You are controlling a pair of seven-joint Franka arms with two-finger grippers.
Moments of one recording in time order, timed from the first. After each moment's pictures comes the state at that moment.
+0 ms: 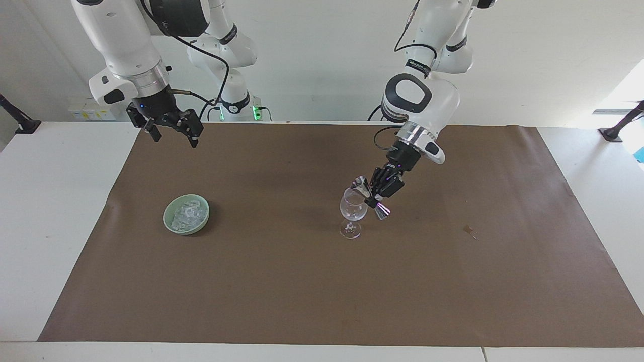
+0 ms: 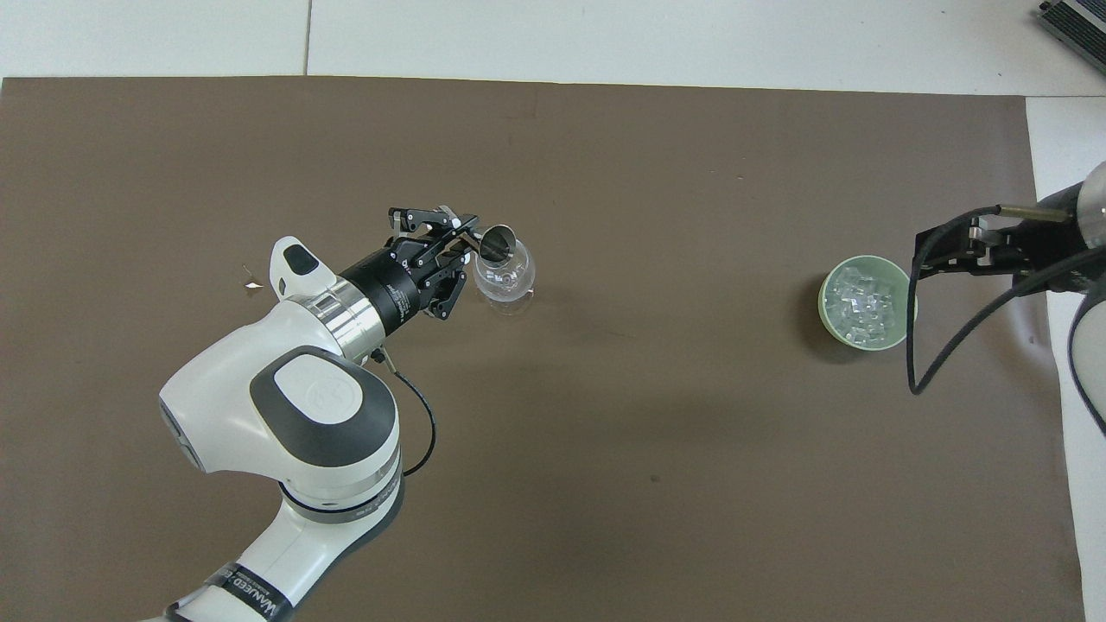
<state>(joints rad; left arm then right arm) -0.30 0.11 -0.30 -2.05 -1.69 2.99 -0.40 0.07 0.03 -0.03 -1.54 -0.02 1.57 0.23</state>
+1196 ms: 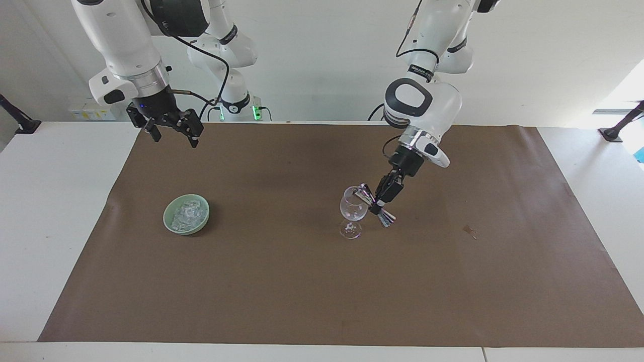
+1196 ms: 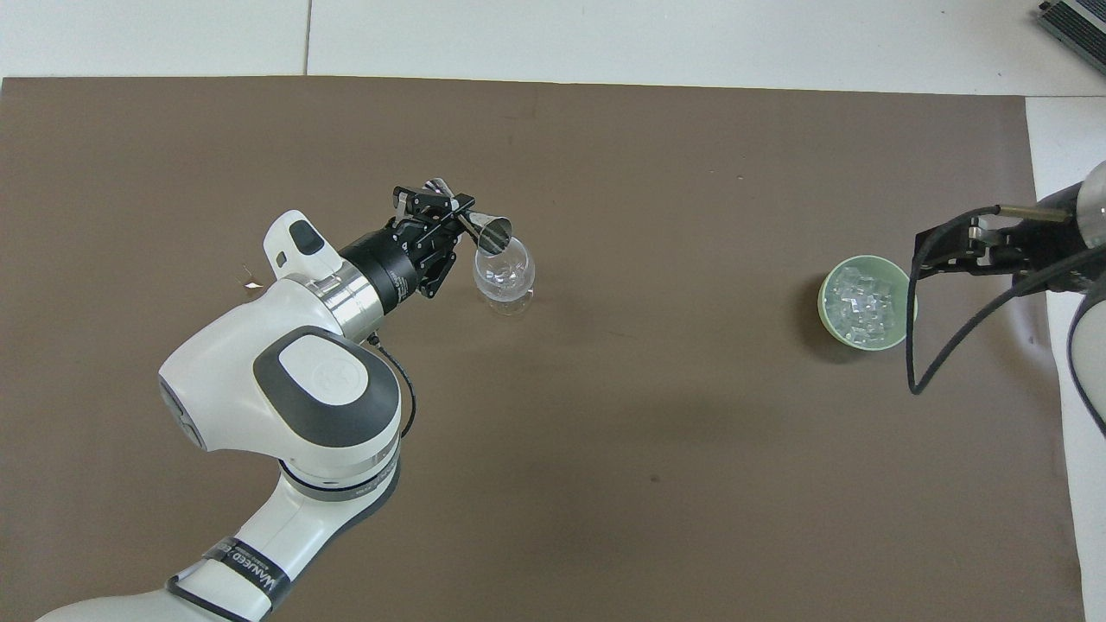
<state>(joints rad) -0.30 0.15 -0.29 -1.99 -1.60 3.01 -0.24 0.07 0.03 -0.03 -1.54 -0.02 1.57 0.23</state>
